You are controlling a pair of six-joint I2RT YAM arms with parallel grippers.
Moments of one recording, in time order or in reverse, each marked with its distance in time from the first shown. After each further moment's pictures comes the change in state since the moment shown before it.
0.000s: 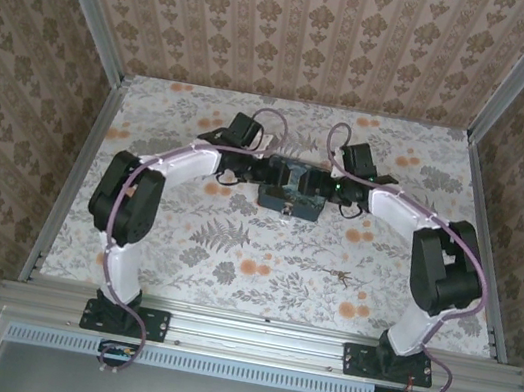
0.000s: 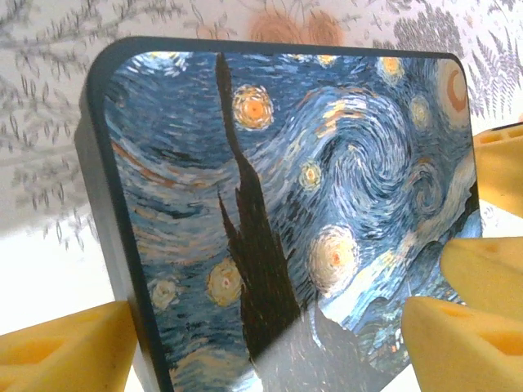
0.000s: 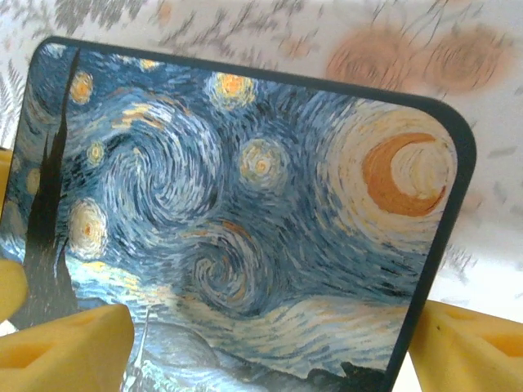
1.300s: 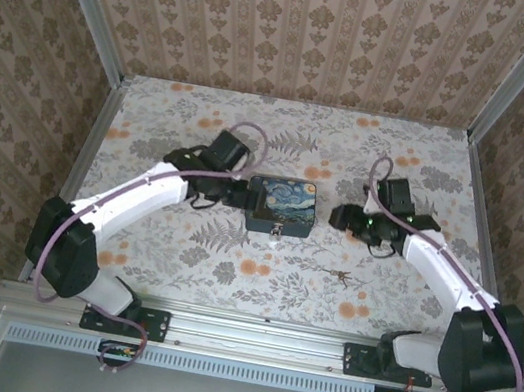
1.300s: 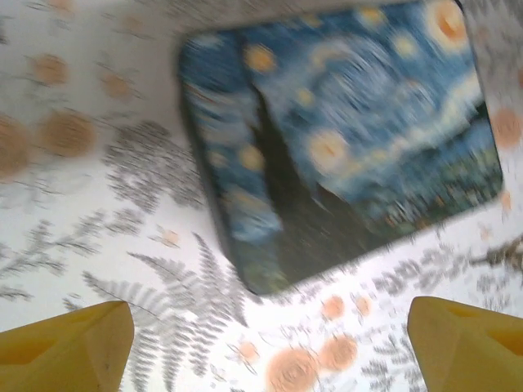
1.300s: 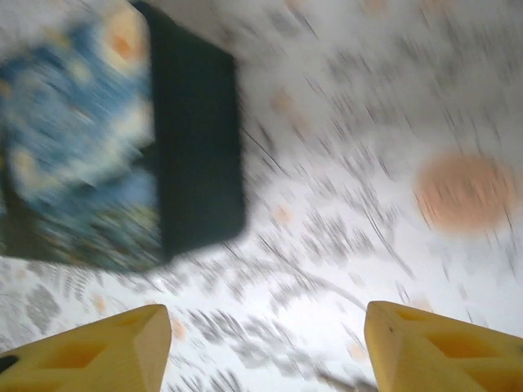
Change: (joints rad) left arm -0.175 -0.418 -0.167 -0.351 -0.353 -0.050; right arm -0.121 -0.463 -0.342 -0.254 -0.032 0.108
